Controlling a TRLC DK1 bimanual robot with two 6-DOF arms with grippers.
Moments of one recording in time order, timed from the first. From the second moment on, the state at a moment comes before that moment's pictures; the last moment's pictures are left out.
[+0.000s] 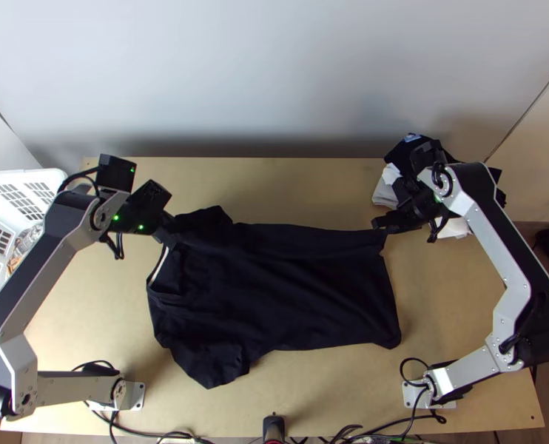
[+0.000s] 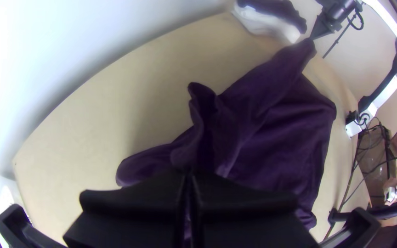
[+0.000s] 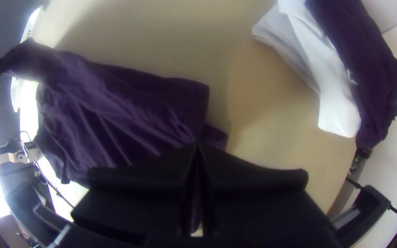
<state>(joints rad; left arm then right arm) -0.20 1.42 1.38 -0.93 0.31 0.42 0.20 1.65 1.59 -1.25 -0.15 -0.08</state>
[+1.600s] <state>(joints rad) -0.25 1.25 0.99 -0.87 0.30 0.44 0.21 1.55 1.17 -1.07 -0.12 -0.07</state>
